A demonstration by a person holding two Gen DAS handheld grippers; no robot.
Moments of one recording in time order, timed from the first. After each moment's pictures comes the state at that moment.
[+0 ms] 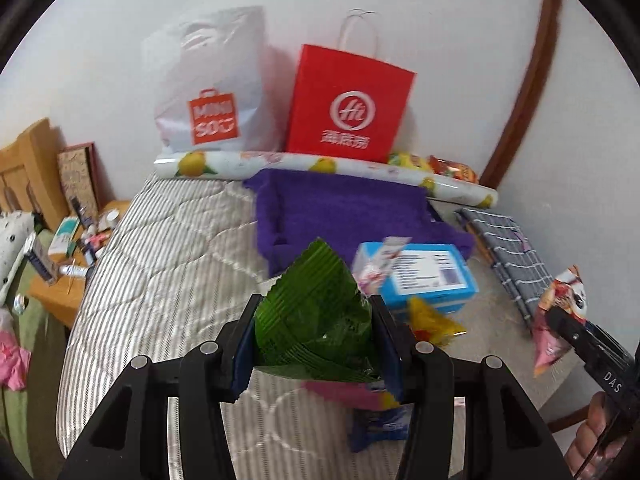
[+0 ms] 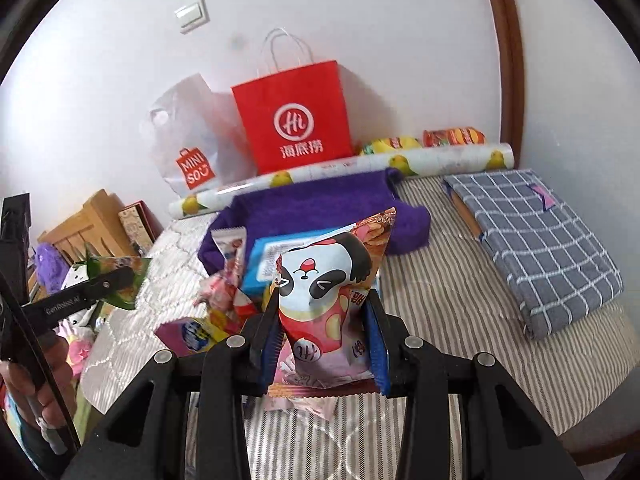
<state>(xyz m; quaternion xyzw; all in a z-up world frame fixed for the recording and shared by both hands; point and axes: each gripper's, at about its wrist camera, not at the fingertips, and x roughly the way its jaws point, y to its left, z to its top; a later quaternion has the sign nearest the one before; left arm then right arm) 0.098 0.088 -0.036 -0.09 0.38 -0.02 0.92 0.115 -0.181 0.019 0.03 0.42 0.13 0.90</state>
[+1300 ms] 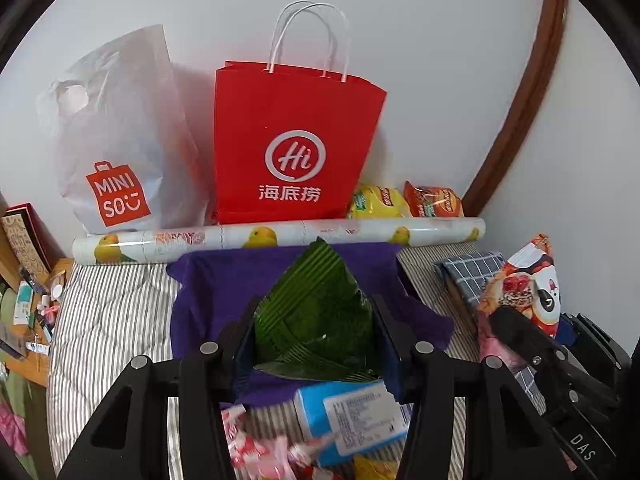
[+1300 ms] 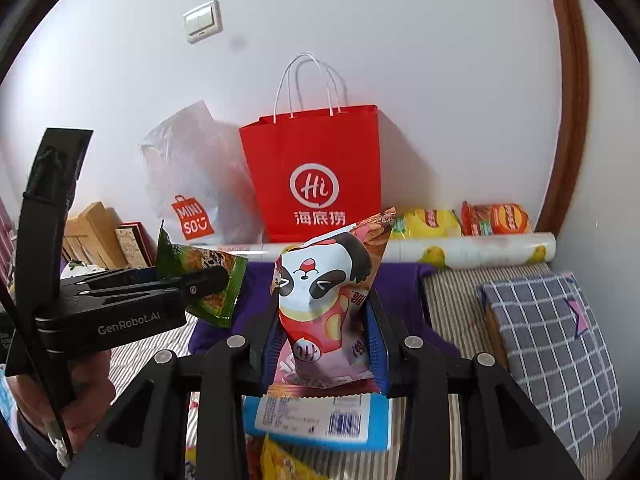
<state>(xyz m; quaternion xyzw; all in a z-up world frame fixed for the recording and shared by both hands) 0.276 0.044 0.006 -0.08 0.40 -0.07 0.91 0.271 -0.127 0.054 -0.02 0.39 0.17 0.90</state>
